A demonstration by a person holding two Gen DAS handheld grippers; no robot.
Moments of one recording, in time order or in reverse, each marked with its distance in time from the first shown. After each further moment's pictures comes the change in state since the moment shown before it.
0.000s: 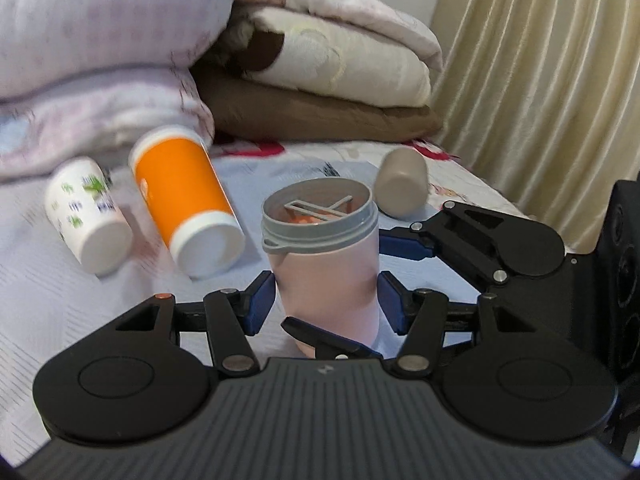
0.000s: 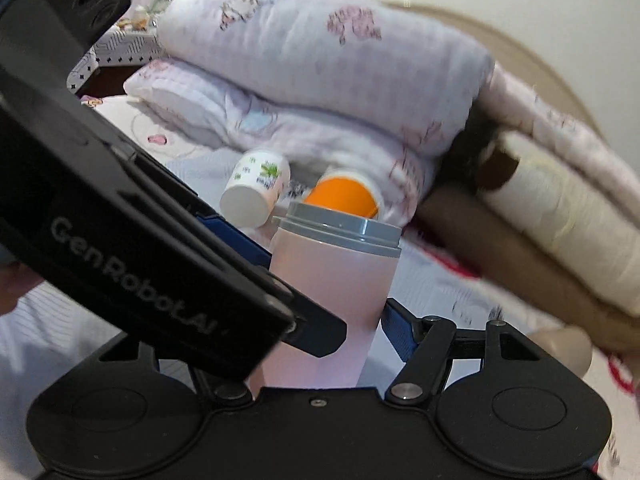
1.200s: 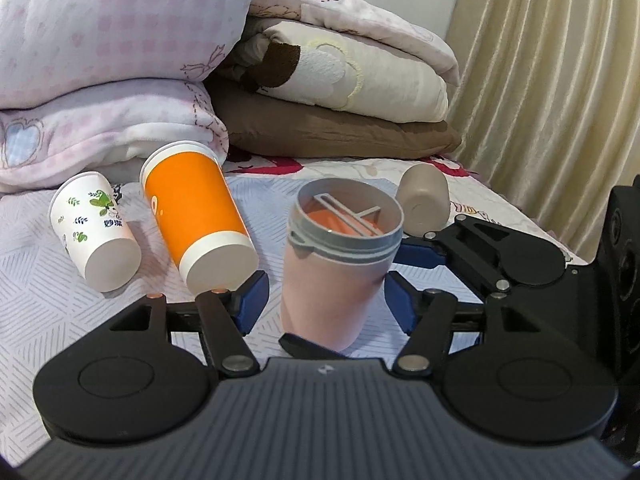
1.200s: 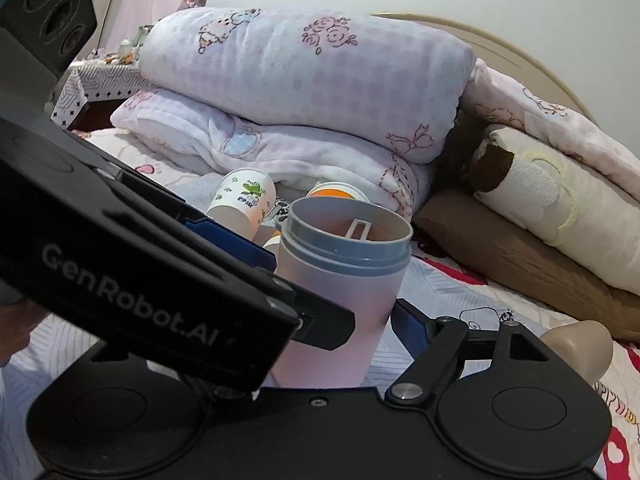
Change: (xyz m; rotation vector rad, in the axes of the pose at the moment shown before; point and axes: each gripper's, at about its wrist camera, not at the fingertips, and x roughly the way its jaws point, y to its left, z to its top) left arm 0.015 0.004 0.005 -0.025 -0.040 0.036; right arm 0.018 -0.015 -0.004 0.090 -0.047 0.028
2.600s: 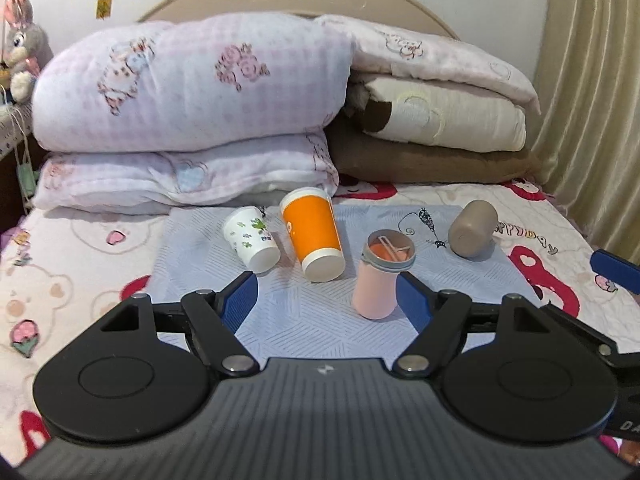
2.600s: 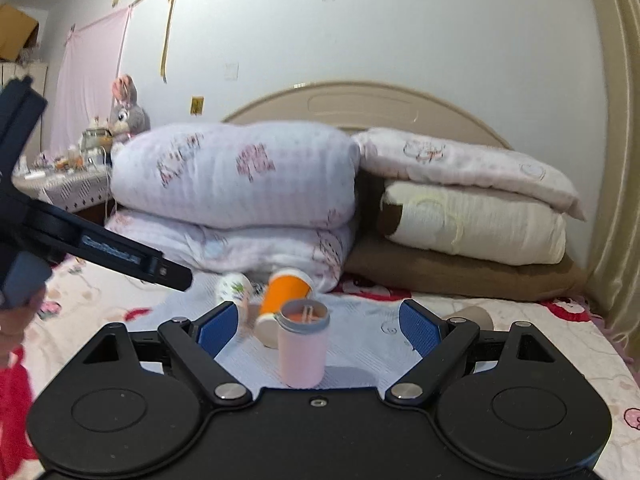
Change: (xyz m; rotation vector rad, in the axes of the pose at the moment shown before) left arm -0.183 -0.088 0.055 -0.059 0.023 0.415; right arm -0.222 -0.009 0.047 0.279 -0.128 -0.132
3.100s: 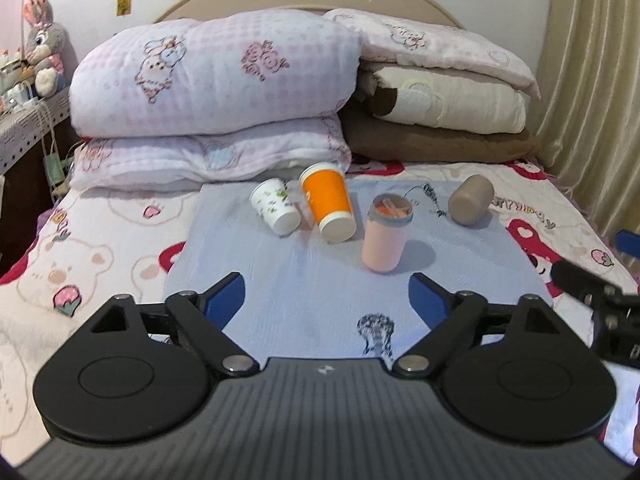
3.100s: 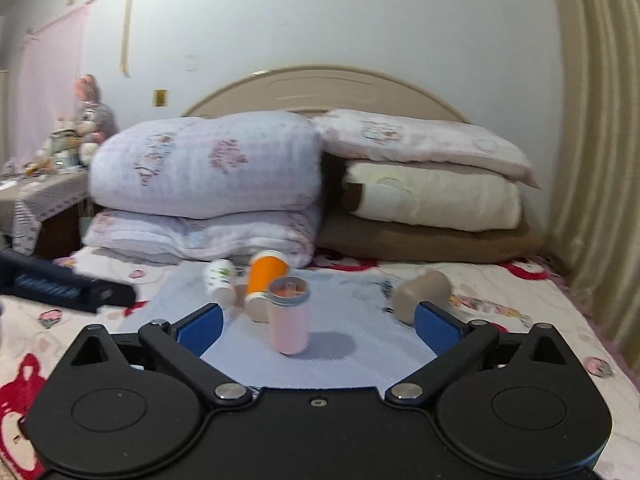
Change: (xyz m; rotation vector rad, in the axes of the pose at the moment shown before) left arm -0.069 -0.001 -0.029 -0.004 0.051 0.053; right arm -0.054 0.014 0.014 0.082 0.101 -0.137
